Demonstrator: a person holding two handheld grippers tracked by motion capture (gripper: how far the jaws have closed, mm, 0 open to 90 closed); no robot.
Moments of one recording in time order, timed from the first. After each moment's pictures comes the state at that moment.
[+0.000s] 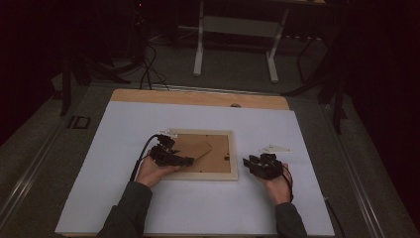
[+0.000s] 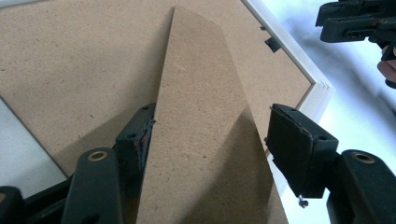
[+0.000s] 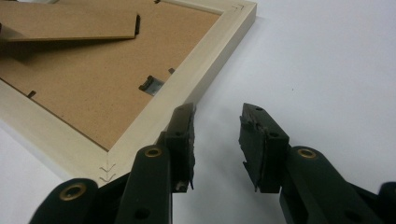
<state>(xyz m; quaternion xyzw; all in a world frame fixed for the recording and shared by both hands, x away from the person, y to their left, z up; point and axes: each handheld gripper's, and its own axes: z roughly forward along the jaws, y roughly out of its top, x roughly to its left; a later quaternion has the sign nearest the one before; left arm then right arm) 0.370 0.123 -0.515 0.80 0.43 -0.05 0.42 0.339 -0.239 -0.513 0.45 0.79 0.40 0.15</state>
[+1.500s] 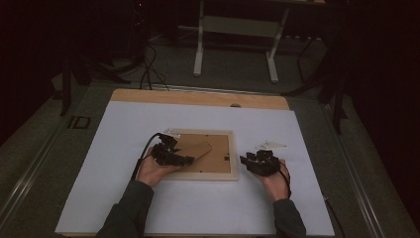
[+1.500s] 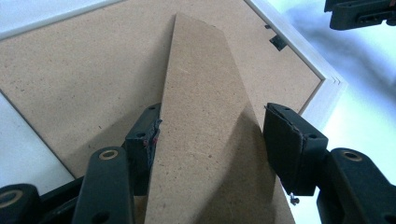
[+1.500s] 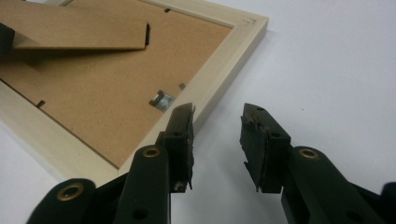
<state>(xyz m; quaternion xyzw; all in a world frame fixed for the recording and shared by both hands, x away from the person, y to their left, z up) 0.367 0.116 -0.505 0.82 0.41 -0.01 0.40 0.346 -0.228 -0.504 0.43 0.80 0.39 0.15</state>
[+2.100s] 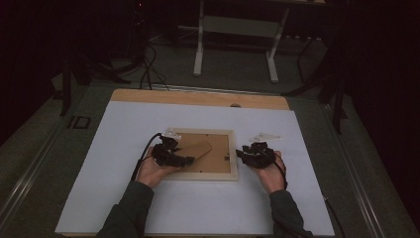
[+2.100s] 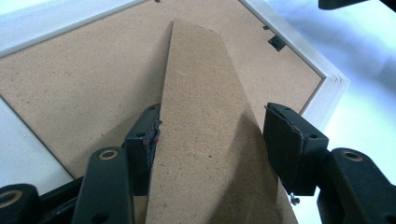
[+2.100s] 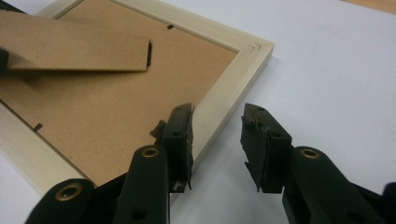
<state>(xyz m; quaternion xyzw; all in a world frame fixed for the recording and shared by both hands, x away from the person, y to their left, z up) 0.361 0.114 -0.501 0.83 0.39 0.02 0.40 0.363 -0.211 -0.489 0.42 0.81 0.38 0.16</state>
